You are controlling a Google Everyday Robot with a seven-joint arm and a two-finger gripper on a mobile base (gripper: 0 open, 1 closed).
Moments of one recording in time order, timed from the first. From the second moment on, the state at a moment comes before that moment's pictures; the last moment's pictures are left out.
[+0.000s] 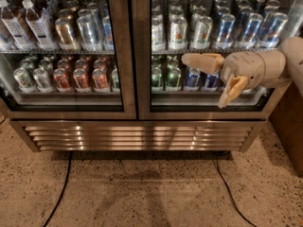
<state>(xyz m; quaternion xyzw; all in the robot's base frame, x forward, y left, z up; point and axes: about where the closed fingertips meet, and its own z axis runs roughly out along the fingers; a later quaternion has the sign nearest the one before) 0.506 -0.122 0.933 -0.54 0.43 0.58 0.43</state>
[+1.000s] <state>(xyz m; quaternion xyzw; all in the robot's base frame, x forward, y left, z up) 0.520 -0.085 0.936 -0.58 0.54 0.46 0.40</state>
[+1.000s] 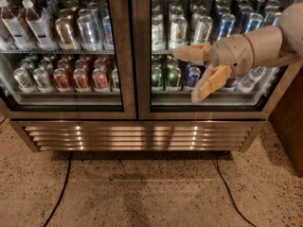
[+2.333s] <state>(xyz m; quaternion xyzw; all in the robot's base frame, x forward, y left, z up) 0.527 -0.078 0.946 -0.56 0.50 0.51 0.42</state>
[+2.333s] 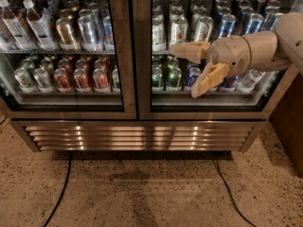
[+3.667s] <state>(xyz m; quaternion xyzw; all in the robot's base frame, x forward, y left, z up) 0.531 -0.074 0.994 -0.55 0.47 0.51 0.46</state>
